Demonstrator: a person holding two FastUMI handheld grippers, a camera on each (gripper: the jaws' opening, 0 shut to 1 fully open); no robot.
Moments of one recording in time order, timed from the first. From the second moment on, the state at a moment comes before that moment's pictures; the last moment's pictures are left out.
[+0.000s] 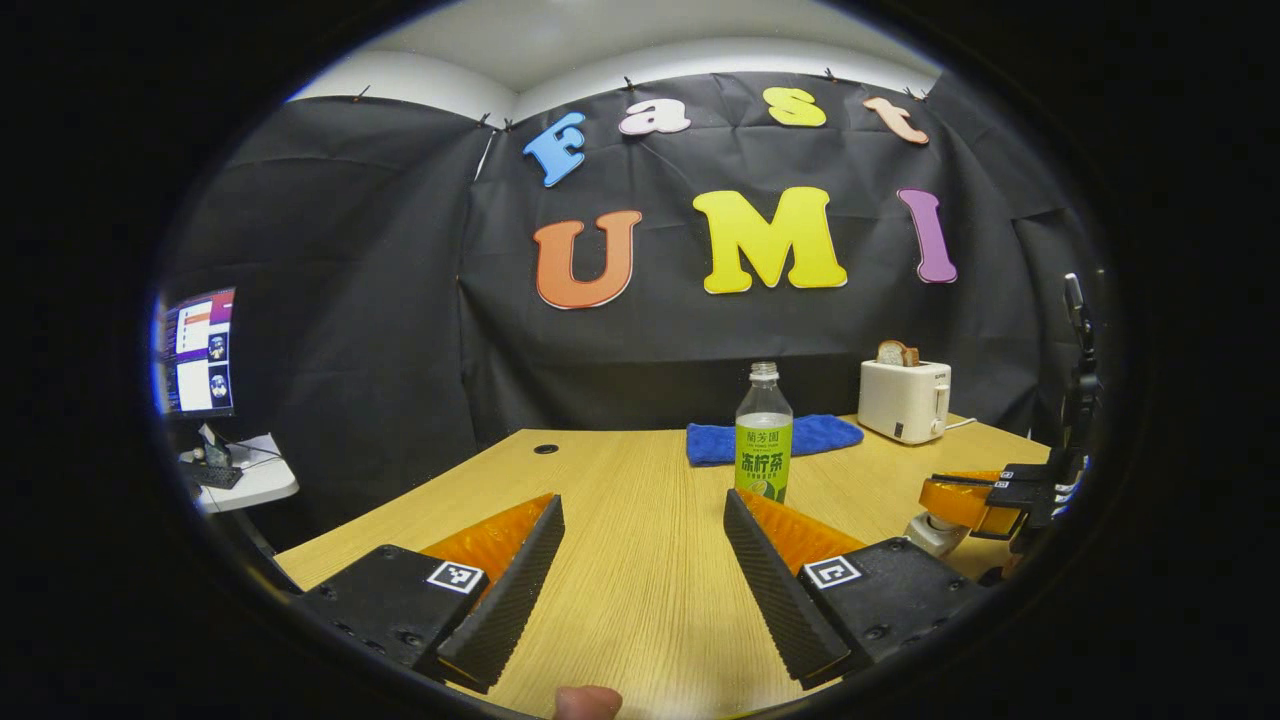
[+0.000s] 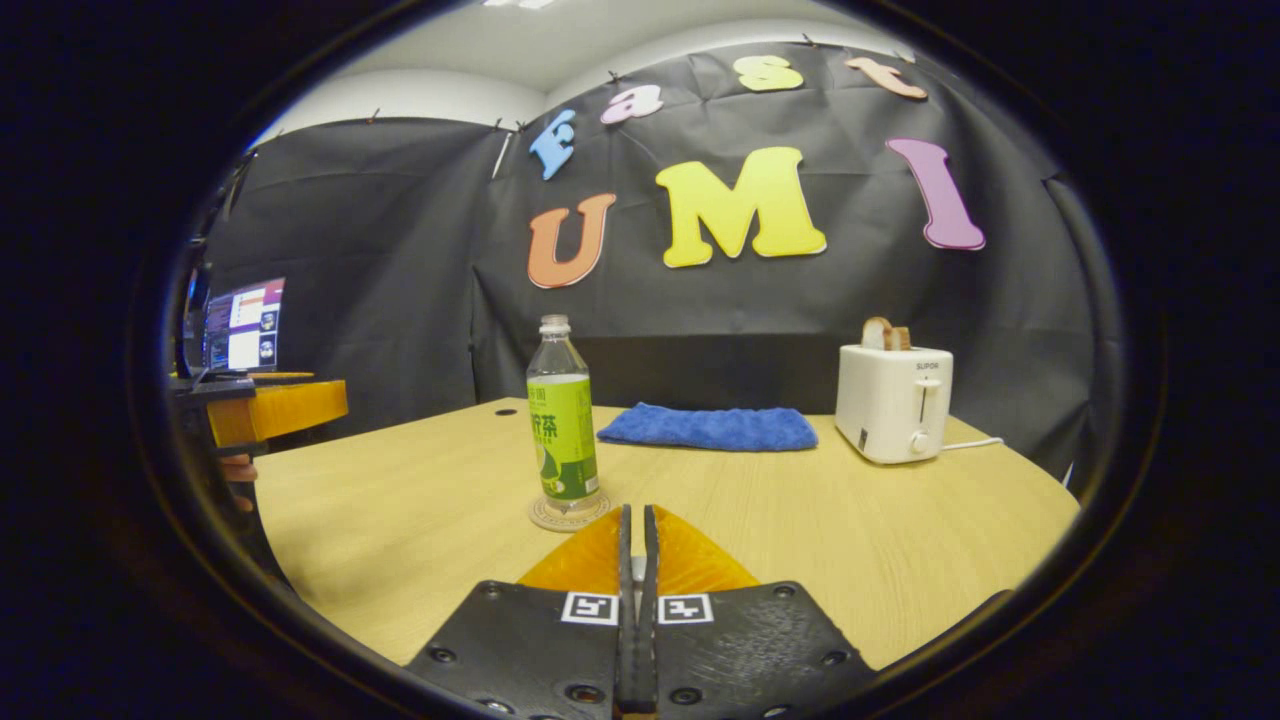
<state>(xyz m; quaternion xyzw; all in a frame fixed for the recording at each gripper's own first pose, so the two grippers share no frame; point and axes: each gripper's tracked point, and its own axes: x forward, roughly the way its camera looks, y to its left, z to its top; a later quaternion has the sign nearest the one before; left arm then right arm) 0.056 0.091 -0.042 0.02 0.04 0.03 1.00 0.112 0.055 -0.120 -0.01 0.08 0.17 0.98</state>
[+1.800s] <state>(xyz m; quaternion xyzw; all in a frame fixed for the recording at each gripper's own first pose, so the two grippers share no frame) -0.011 -0.011 0.045 -0.01 -0.04 -0.01 1.00 -0.005 -0.044 0.027 -0.01 -0.05 0.01 1.00</state>
